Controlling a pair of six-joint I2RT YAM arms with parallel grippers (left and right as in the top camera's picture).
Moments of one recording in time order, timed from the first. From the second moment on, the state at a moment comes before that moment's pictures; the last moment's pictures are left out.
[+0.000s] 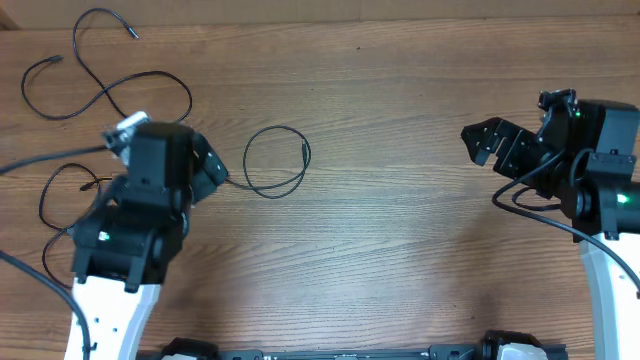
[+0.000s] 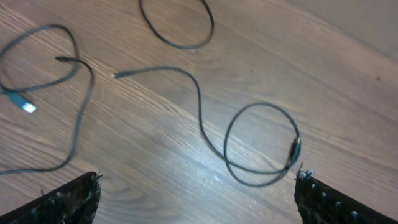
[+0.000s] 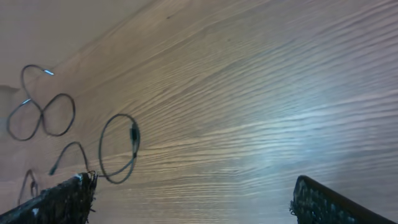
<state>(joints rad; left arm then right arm) -0.21 1.10 1.25 -1.05 -0.34 -0.68 -0.12 1.18 1.21 -0.89 -0.39 0.34</state>
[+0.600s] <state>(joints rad) -0.30 1.42 1.16 -0.80 -0.16 -0.69 -0.12 1.20 1.21 -0.86 -0.41 0.34</state>
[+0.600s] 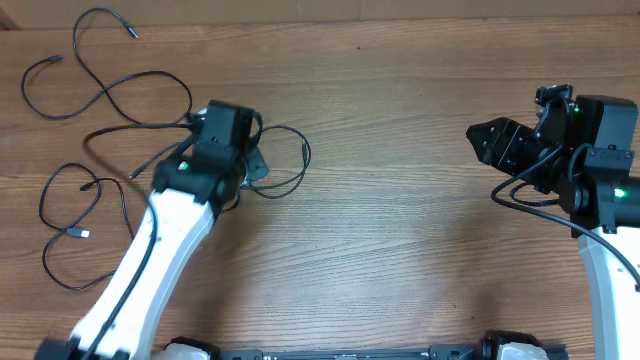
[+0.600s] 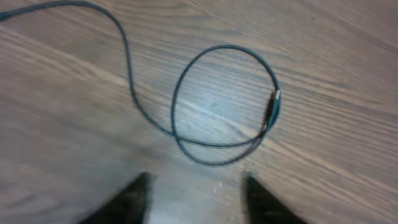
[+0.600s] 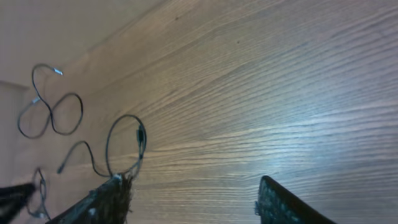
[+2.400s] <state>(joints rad) -0.46 1.95 1.16 -0.40 -0.11 -0.41 -0.12 1.26 1.21 -0.80 -0.42 0.36</state>
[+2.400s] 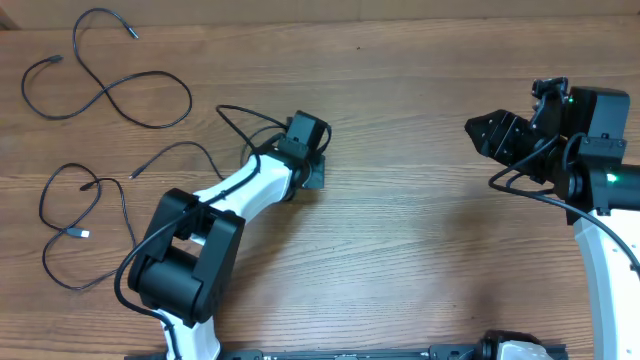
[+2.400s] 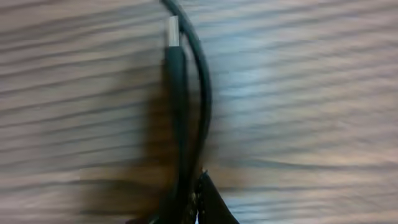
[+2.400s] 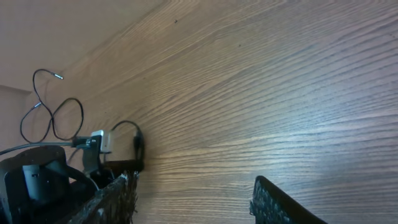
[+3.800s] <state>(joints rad) -0.10 0.79 1.19 -0.92 -0.32 -0.38 -0.12 1.05 1.22 -0.09 -0.35 0.31</state>
